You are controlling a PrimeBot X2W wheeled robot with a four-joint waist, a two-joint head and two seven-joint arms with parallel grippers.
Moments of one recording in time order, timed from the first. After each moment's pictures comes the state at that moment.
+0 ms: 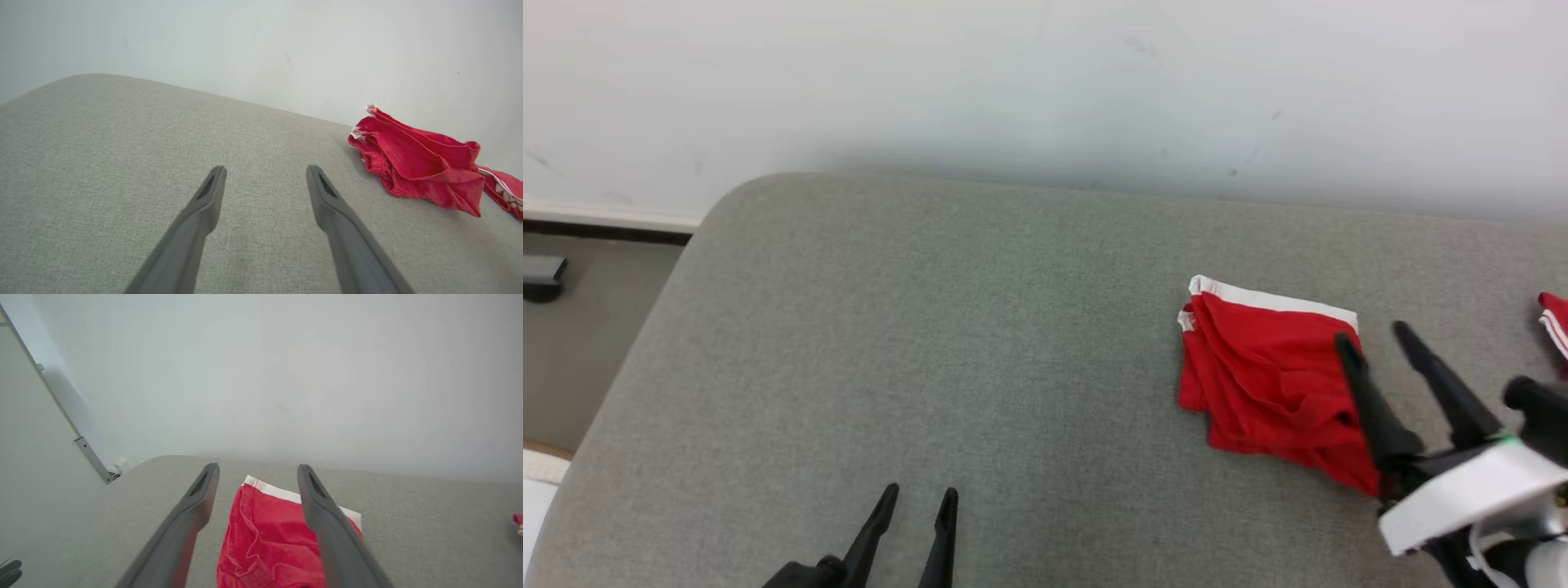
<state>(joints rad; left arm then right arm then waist) 0.03 0.05 -0.21 0.13 -0.27 -0.10 -0.26 -0.19 -0.19 0.16 -0.10 0.55 0.13 0.20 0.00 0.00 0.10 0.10</state>
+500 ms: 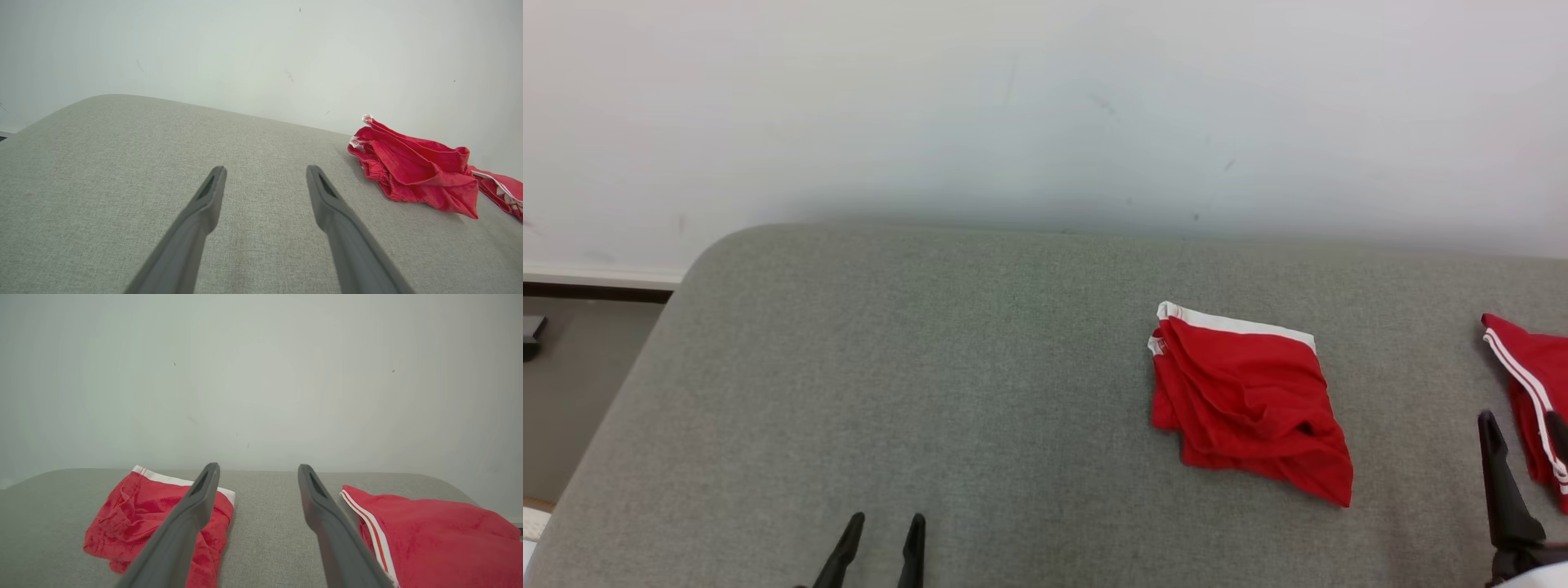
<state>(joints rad) 0.11 0.05 -0.15 0.10 -0.23 -0.10 -0.26 -0.03 -0.29 0.00 0.08 0.48 0.13 -0.15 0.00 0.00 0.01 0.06</state>
